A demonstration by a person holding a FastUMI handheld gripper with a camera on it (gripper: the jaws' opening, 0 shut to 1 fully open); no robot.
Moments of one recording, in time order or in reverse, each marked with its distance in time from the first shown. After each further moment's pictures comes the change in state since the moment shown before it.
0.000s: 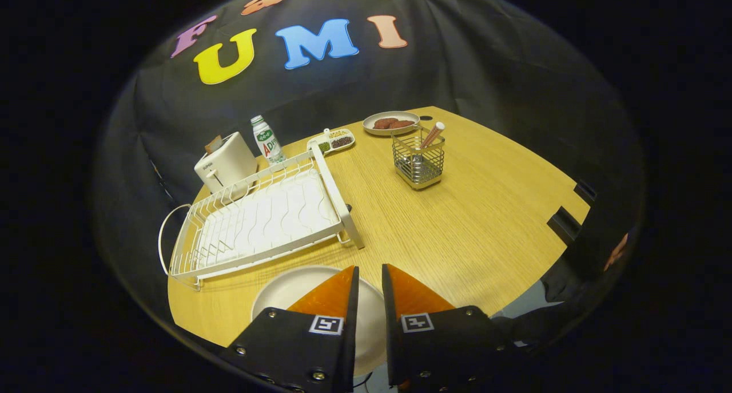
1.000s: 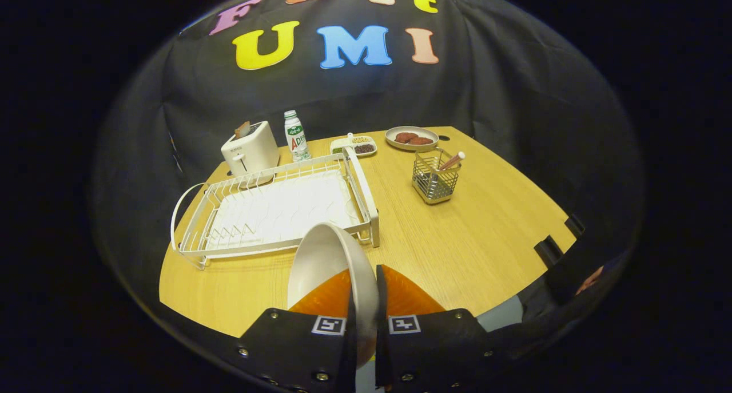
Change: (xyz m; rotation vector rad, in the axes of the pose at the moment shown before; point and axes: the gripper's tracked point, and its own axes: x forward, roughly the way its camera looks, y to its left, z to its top) arm -0.035 0.034 -0.008 -0.127 0.006 0.019
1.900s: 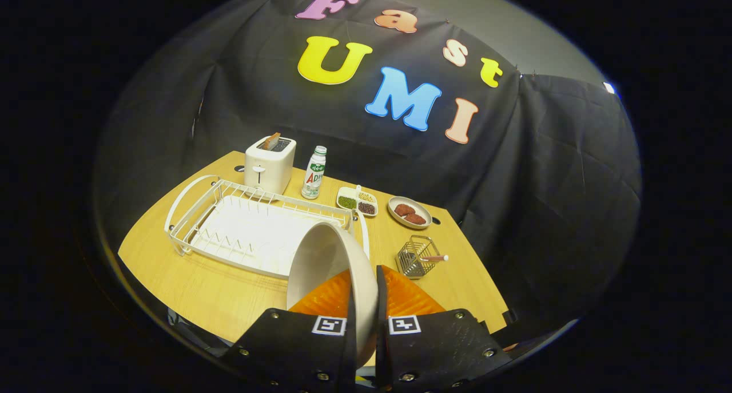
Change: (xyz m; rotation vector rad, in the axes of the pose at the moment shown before) arm -0.048 0.035 0.089 -0.426 -0.218 -0.119
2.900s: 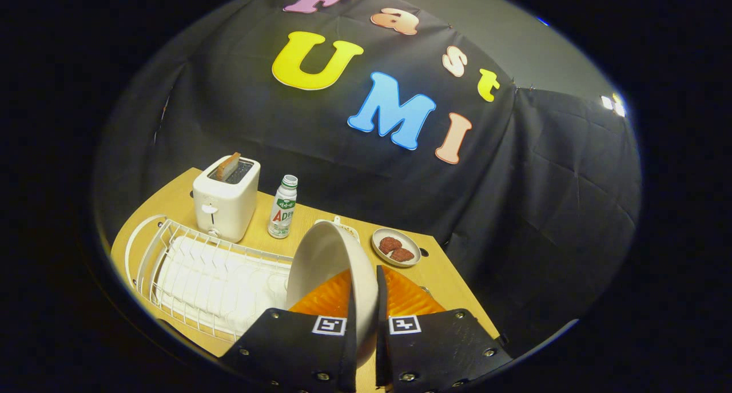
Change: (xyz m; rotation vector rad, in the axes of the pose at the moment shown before) arm 0.110 -0.004 0.115 -0.053 -0.073 -0.160
